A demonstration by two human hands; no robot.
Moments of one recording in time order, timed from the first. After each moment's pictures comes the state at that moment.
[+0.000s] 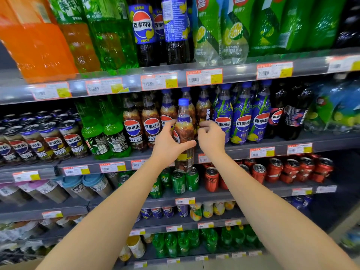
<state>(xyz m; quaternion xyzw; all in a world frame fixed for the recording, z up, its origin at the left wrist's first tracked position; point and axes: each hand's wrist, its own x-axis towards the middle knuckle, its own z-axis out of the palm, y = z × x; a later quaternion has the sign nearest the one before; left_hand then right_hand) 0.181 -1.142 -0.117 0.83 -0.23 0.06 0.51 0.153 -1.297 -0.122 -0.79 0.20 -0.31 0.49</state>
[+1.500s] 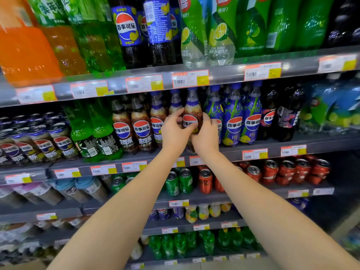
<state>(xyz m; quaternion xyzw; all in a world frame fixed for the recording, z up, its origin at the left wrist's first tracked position) 0.200 -1.223 -0.107 0.80 -0.19 0.17 0.55 0.155 -1.315 -0.117 -0.85 0.18 -0.31 0.39</state>
